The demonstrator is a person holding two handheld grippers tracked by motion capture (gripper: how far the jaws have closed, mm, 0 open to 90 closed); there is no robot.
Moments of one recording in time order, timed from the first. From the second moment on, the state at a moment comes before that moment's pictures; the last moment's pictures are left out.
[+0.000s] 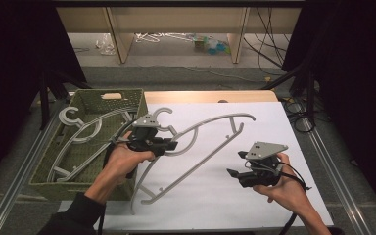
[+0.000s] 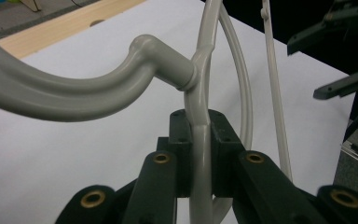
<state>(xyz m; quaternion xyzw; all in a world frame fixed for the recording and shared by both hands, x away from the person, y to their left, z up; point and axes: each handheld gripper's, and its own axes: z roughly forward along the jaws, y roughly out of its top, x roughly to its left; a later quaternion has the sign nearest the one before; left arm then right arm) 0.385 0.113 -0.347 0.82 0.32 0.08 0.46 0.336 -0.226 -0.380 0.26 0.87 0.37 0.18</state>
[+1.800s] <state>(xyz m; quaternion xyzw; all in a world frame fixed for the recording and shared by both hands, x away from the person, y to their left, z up) 0.432 0.336 -0.323 0.77 0.45 0.28 0.35 0.330 -0.238 -0.414 0.29 0.87 0.37 0.15</state>
